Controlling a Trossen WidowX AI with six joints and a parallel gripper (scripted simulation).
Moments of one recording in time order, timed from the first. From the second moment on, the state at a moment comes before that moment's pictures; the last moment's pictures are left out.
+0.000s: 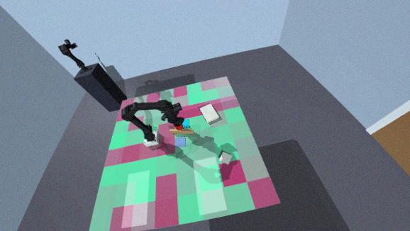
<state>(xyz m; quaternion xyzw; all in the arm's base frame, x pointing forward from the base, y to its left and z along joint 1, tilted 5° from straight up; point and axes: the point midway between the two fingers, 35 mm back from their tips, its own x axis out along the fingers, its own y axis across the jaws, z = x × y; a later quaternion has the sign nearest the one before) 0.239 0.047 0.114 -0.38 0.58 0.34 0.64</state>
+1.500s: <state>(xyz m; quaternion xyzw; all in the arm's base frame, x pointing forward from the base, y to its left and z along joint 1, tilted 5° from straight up) 0.261 0.125 0.115 -0.38 0.58 0.34 0.64</state>
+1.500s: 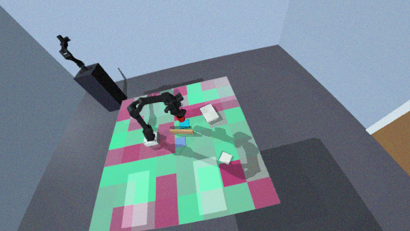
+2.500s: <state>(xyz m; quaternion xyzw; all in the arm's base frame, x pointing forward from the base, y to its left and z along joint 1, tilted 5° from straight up) 0.268 0.127 0.072 -0.38 0.58 0.34 0.64</state>
